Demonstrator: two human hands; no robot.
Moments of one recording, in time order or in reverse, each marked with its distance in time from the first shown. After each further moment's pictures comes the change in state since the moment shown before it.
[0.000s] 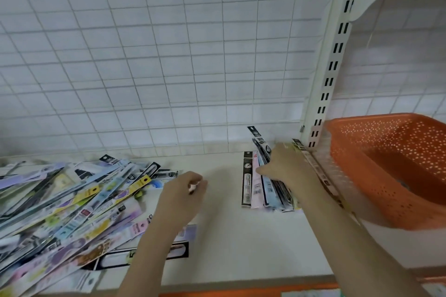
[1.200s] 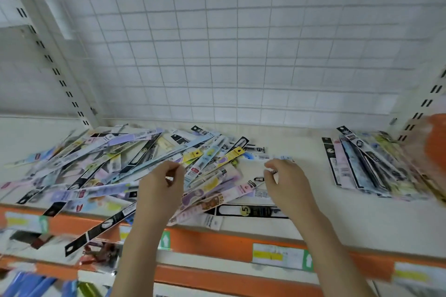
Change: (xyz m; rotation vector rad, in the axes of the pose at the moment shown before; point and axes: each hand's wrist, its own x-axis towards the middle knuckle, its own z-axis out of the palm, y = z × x) left_hand -0.064 -0.136 -0.157 -0.001 0.365 -0.073; right_hand -0.098 -0.127 0.116 0.226 0.229 -0.416
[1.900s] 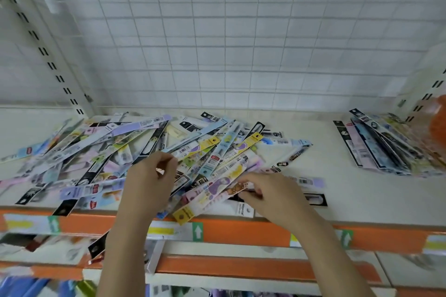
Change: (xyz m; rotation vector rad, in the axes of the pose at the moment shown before) left_hand 0.026 -0.055 -0.043 0.011 -0.098 0.069; right_hand -0.037 -0.070 0.034 -0.144 -0.251 -0.256
